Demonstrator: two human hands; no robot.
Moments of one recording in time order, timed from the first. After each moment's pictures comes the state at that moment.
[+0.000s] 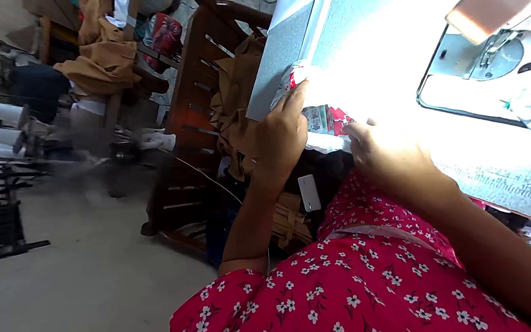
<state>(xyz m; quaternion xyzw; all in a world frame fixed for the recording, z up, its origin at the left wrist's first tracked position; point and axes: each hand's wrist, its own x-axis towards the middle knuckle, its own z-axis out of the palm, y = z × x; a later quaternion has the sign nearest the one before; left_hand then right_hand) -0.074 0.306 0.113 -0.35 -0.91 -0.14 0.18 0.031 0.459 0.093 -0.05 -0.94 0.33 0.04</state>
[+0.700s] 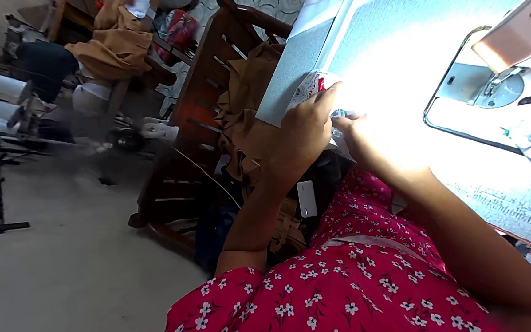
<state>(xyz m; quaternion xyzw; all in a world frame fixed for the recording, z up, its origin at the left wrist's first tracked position) -0.079 0.322 0.121 -0.39 -0.90 -0.16 0.12 -0.020 0.457 0.072 0.09 -0.93 0.35 0.05</state>
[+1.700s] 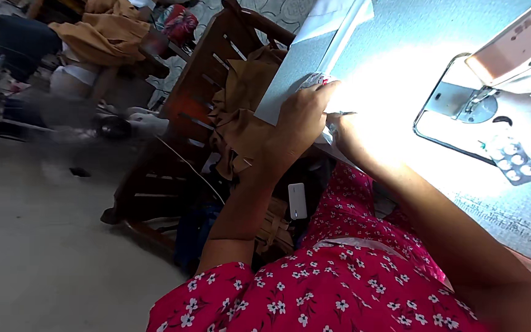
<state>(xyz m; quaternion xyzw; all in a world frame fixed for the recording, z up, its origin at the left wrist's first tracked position) -0.102 0.320 0.126 -0.40 -0.90 -0.15 0.07 -0.046 0.444 0.069 0.00 -0.95 0.31 -0.04</state>
